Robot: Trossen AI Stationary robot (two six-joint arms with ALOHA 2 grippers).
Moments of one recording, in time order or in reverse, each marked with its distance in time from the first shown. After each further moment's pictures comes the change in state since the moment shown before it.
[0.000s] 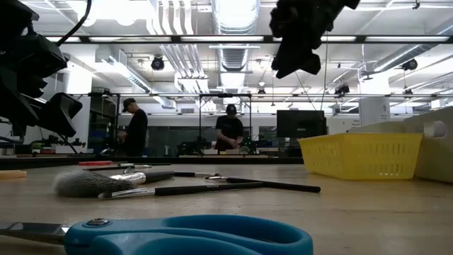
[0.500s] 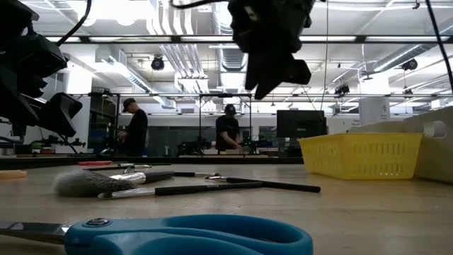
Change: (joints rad) left arm 0.000 0.000 0.000 0.000 0.000 0.000; right arm 0.290 0.375 0.238 -0.078 0.079 0.380
